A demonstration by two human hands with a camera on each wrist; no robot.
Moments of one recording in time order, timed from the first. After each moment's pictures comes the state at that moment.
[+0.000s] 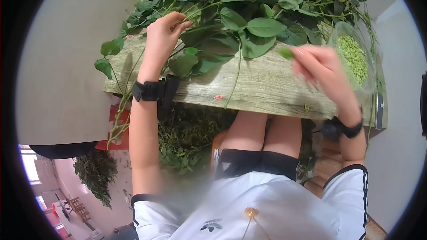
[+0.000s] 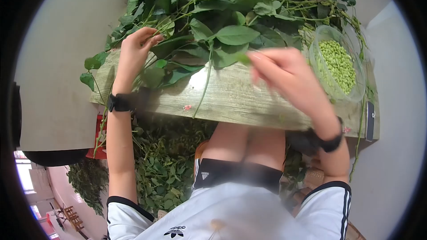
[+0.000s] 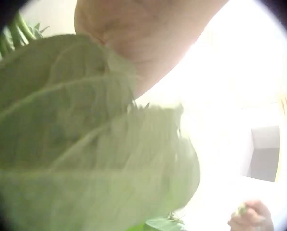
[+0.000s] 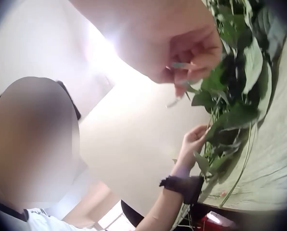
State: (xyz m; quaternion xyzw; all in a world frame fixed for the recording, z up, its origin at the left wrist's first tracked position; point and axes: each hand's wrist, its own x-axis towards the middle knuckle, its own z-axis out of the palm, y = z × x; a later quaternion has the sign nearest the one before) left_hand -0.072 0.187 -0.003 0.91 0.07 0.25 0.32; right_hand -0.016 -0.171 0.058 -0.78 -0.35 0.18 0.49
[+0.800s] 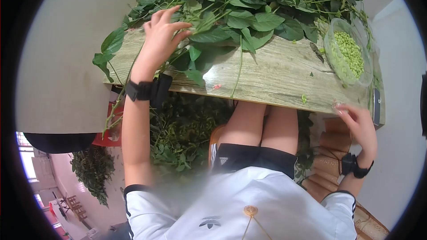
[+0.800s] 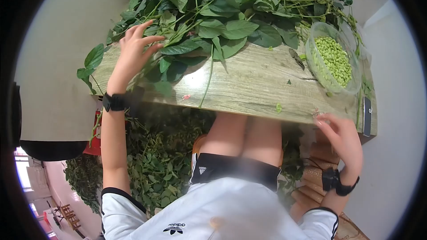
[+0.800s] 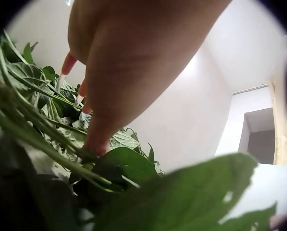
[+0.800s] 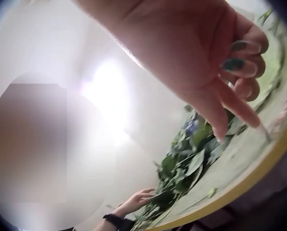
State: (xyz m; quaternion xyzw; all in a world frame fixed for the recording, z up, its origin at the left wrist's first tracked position) left_hand -0.108 0.185 -0.003 0.96 0.00 0.28 -0.01; right_hand -0.086 -0.323 0.062 -0.95 -0.13 0.14 0.23
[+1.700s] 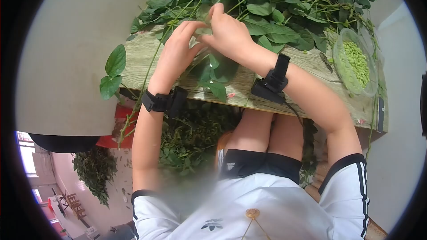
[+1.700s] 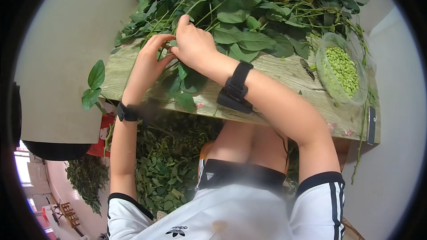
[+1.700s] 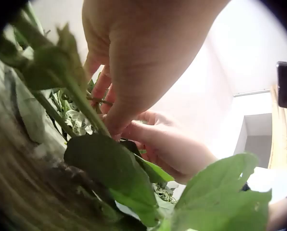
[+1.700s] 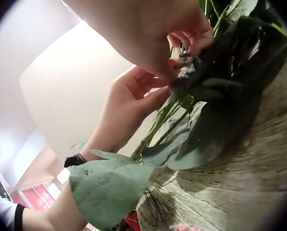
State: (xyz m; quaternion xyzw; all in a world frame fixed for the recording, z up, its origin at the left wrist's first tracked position) left_hand -0.112 0.171 -0.003 0.93 -0.04 0.26 0.24; right_hand -0.005 0.039 0.002 -0.83 -0.45 -0.07 0.32
